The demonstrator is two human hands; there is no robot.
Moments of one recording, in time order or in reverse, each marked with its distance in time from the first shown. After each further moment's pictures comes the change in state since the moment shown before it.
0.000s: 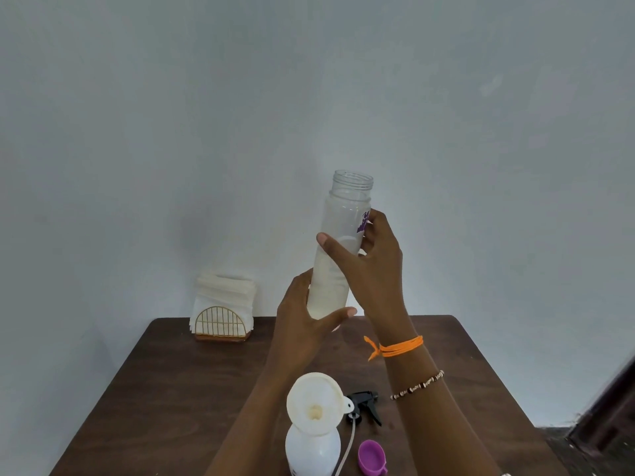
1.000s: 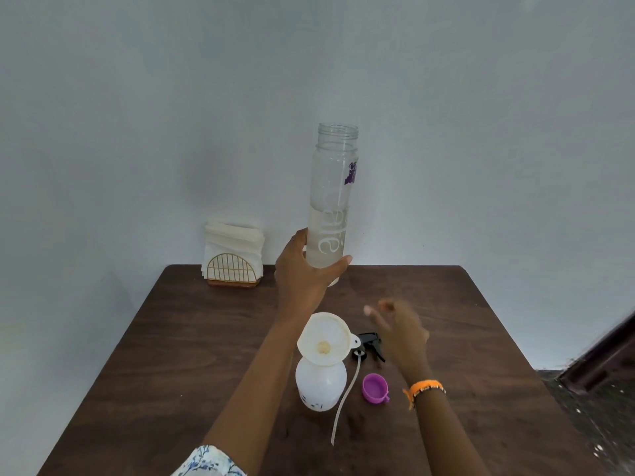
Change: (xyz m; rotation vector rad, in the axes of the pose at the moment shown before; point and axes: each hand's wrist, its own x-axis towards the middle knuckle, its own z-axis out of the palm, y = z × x) left_hand -0.008 -0.021 0.005 0.055 0.204 -0.097; right_hand -0.110 0.169 -0.051 -0.672 -0.146 0.438
